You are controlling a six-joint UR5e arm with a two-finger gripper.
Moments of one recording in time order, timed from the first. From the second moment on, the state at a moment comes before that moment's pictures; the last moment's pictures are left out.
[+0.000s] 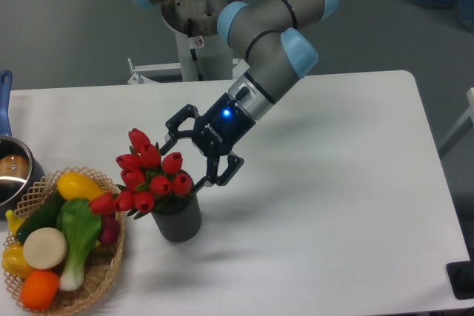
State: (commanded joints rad) arm 2.56 -1.81 -1.96 -0.80 0.49 1.29
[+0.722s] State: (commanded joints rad) arm 2.52 -1.83 -1.96 -0.77 0.49 1.30
